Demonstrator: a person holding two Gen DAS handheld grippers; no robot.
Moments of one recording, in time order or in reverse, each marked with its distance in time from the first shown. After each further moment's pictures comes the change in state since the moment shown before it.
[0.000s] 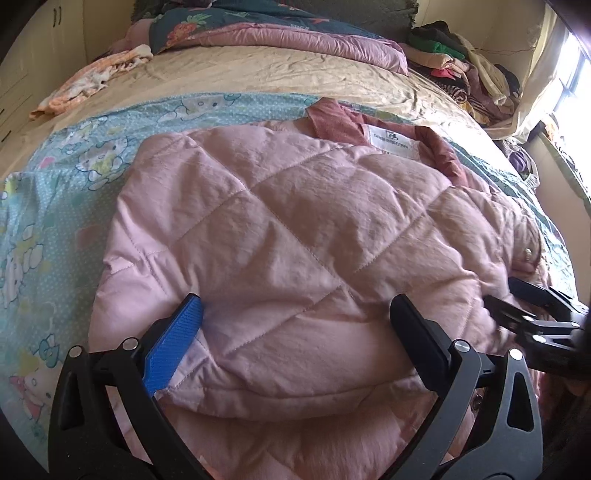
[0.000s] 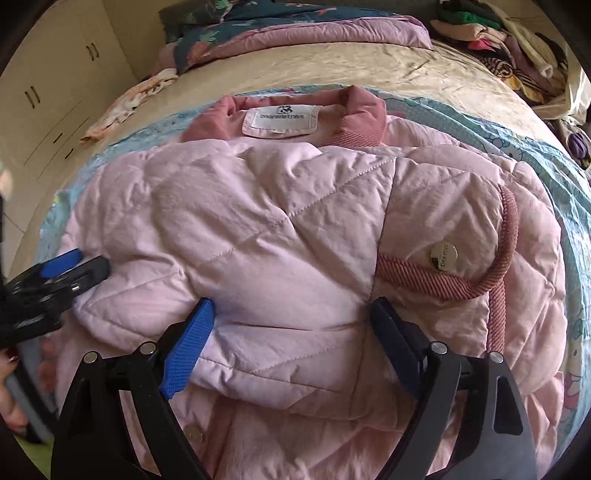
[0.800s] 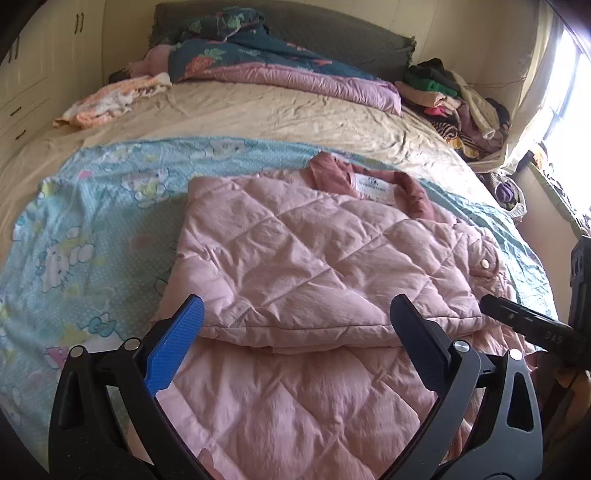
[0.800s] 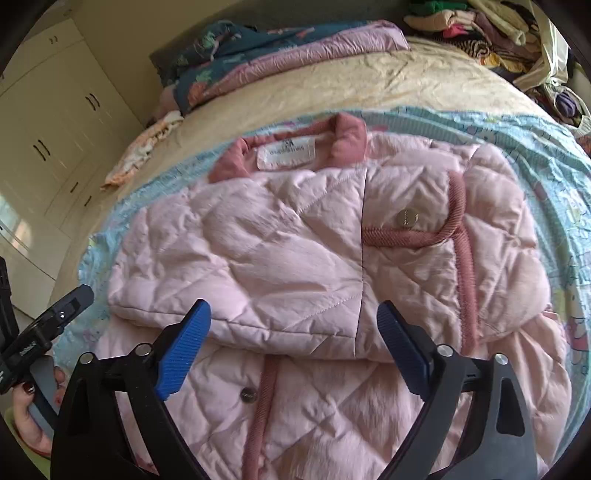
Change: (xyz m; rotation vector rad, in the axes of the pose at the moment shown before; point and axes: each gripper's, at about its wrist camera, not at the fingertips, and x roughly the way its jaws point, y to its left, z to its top) left arm -0.091 0.008 -0.015 -0.036 -0.138 -0.016; right arm -0.083 -0.010 -0.018 0.157 -0.105 0.141
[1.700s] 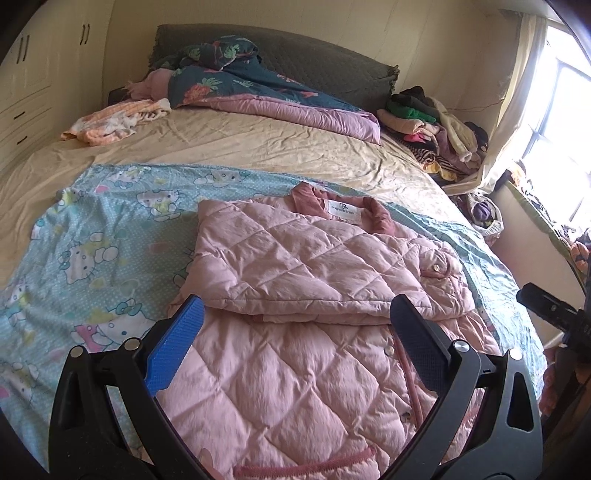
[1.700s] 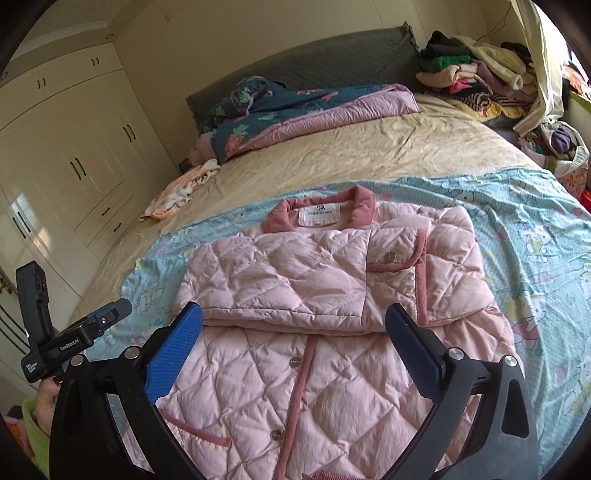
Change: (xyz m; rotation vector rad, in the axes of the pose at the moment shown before) left arm -0.089 -0.004 -0.020 -0.010 -0.101 -0.061; right arm -0.134 0.026 -0.028 -0.055 -0.205 0.068
